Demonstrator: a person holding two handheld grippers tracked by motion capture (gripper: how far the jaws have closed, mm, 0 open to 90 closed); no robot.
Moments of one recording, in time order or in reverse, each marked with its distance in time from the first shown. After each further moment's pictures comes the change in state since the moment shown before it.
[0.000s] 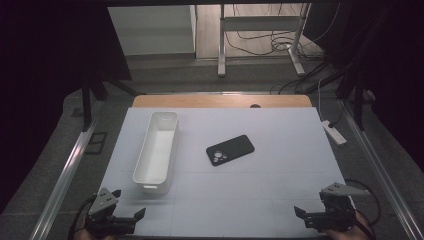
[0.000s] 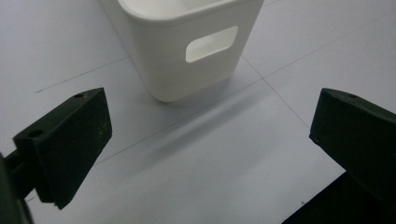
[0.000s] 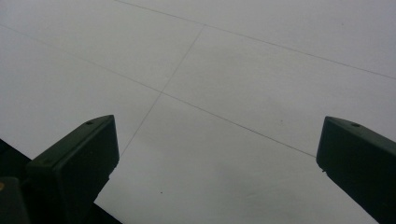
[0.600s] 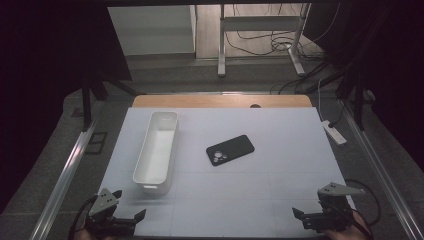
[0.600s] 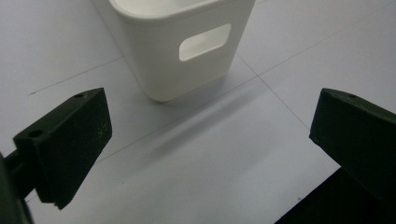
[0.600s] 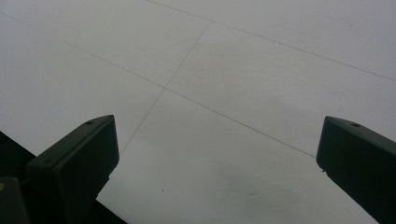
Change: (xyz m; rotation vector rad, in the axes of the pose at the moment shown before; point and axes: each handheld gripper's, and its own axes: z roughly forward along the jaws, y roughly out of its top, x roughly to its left) left arm -0.001 0.000 0.000 0.009 -0.015 0.020; right arm 0.004 0.002 0.003 0.024 0.004 -0.042
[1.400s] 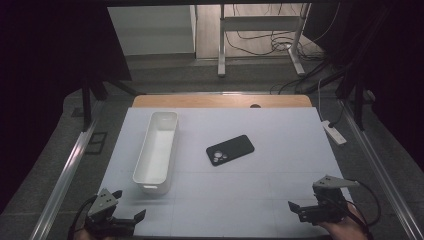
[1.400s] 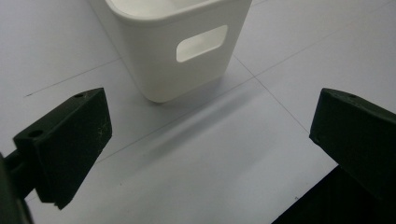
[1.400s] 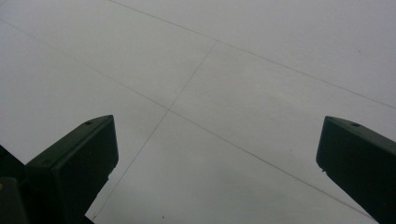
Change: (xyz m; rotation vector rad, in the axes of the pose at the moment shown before) left arm 0.001 0.000 -0.001 -0.006 -0.015 0.004; right arm -0.001 0.018 0.009 -0.018 0.024 -0.023
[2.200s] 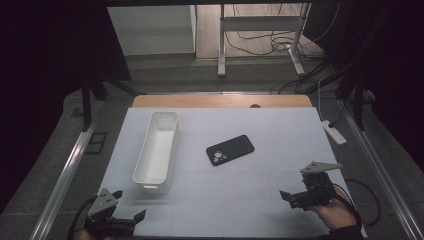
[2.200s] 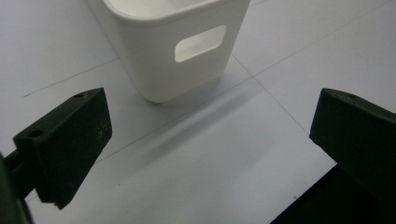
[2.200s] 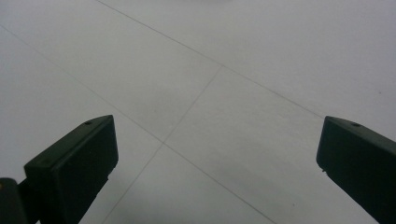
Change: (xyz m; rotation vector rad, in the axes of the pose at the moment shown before) left arm 0.000 0.000 0.000 -0.001 -0.007 0.000; right arm -0.005 0.032 0.028 0.042 0.034 -0.063
